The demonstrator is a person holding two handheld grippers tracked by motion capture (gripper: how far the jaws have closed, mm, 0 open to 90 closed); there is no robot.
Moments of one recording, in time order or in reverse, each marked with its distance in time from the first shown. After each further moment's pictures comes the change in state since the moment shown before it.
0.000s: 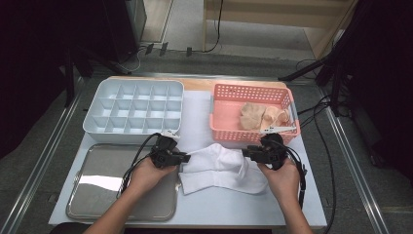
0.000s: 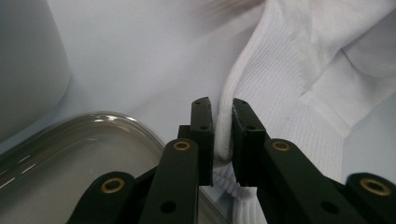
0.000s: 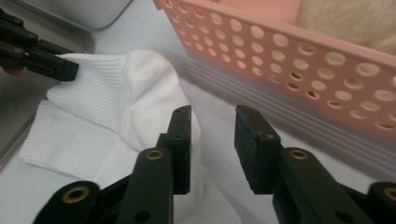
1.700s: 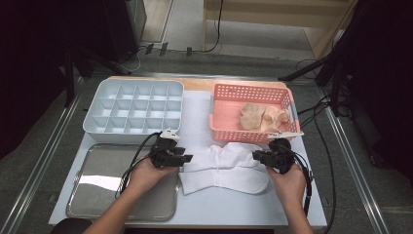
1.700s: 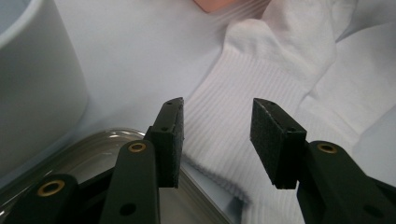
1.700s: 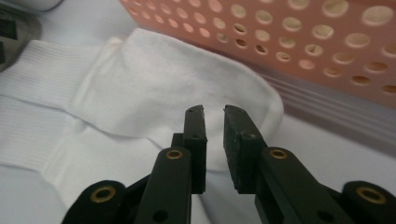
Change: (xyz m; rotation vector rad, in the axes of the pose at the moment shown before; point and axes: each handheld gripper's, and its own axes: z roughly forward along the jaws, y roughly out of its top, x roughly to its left) left arm -0.004 0.001 -0.002 -0.054 0.047 0.060; right arm -0.026 -0.023 0.003 0.032 -0.081 0.074
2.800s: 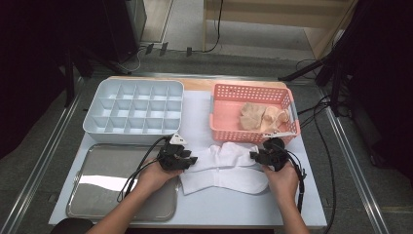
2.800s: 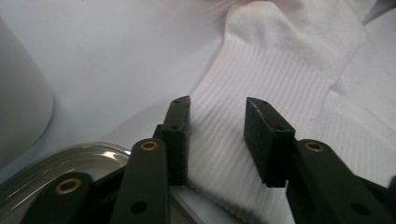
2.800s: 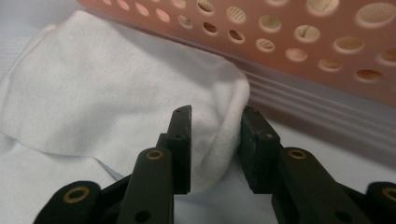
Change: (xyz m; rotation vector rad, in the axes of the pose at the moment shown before) left arm -0.007 -0.008 0.026 -0.004 0.042 0.056; right arm -0.011 -0.002 0.034 0.024 -0.069 0.011
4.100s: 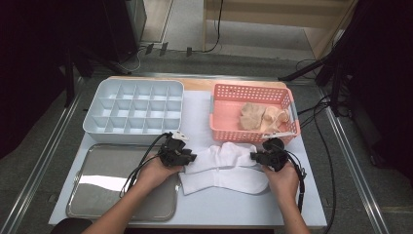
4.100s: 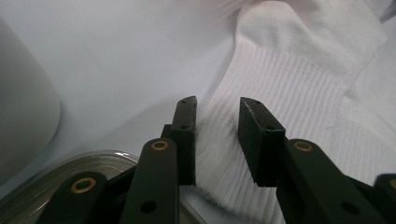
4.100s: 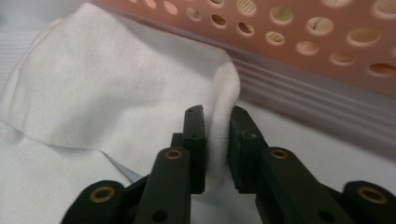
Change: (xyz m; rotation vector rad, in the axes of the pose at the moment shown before) left arm 0.005 0.009 0.003 0.052 -0.005 -0.018; right arm 0.001 0.000 -0.001 0.021 0.019 -0.005
